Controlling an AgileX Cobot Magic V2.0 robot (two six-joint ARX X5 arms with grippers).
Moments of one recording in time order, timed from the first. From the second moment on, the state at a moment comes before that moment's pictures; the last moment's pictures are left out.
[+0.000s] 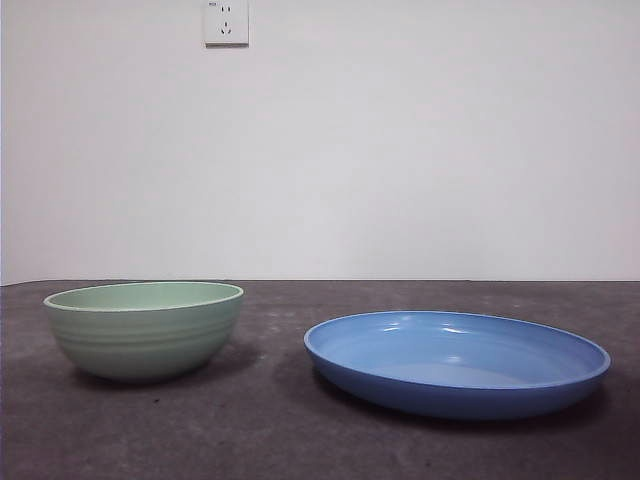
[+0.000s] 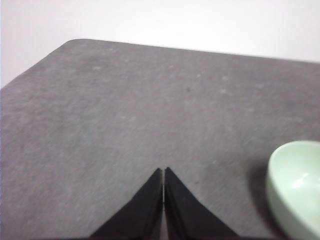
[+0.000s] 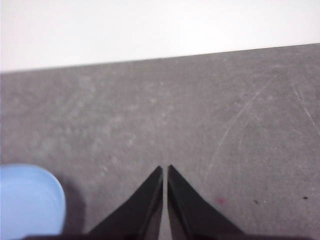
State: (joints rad) left arm -0.02 0.03 0.07 -0.21 -0.02 -0.11; right arm -0.04 0.01 0.06 -0.17 -0.08 0.16
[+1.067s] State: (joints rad) left arm -0.14 0.67 1.01 -0.74 0.42 -0.16; right arm -0.01 0.51 0.91 -0.72 -0.60 0.21
